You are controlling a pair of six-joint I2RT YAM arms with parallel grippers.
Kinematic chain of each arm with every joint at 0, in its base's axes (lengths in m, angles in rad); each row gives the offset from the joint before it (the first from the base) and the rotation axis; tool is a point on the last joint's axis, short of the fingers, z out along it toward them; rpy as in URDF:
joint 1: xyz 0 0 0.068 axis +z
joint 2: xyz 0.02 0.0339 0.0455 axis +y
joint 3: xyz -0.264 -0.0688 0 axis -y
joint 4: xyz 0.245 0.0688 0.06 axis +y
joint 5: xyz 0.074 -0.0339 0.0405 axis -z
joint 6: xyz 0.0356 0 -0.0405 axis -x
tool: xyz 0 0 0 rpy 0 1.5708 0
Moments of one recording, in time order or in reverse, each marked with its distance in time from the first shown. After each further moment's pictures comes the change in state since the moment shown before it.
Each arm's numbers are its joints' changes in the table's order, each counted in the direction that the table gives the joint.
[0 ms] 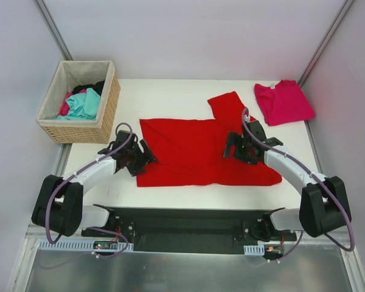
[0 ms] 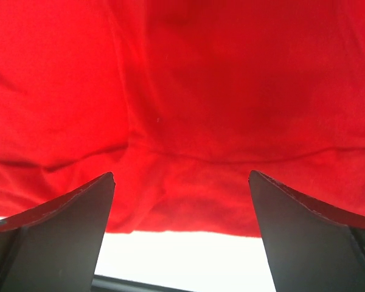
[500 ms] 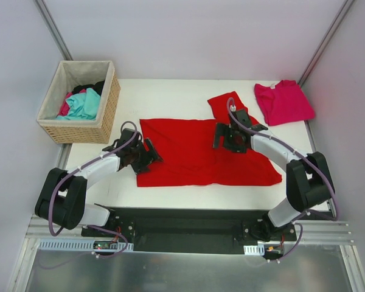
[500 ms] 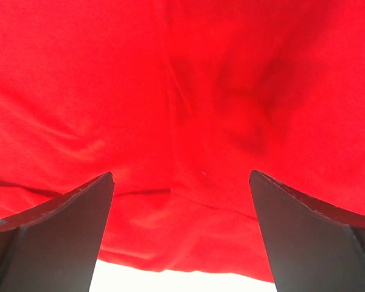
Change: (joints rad) left arm -0.045 0.067 0.027 -0.048 0.023 0.023; right arm 0.053 0.251 0.205 -0.032 0.001 0.029
